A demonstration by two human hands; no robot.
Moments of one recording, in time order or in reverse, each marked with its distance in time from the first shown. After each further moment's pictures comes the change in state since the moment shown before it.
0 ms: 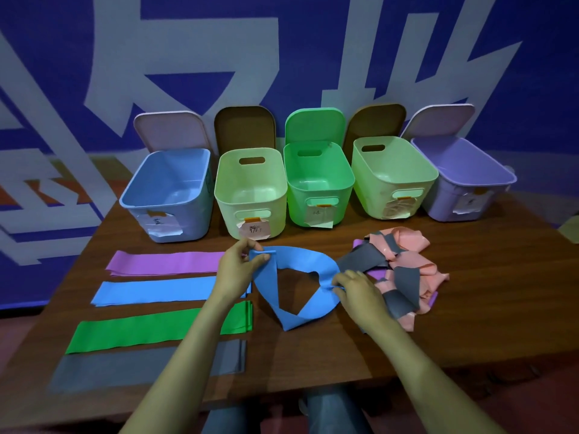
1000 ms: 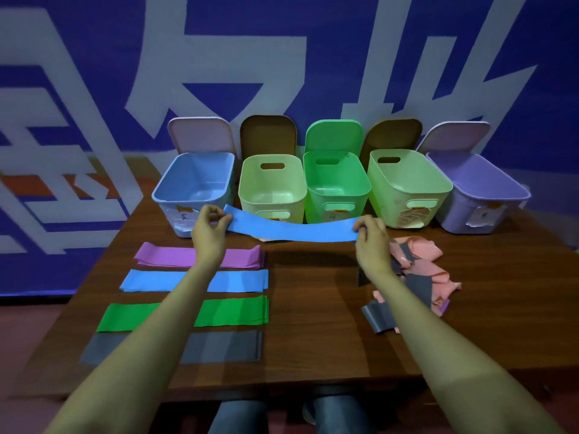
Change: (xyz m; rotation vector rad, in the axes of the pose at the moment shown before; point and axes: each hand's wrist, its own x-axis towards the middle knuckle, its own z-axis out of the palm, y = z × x) left_hand 0.040 -0.006 -0.066 -0.133 0.434 0.052; right_hand 0.063 -0.030 -0.046 0.560 0.444 0.132
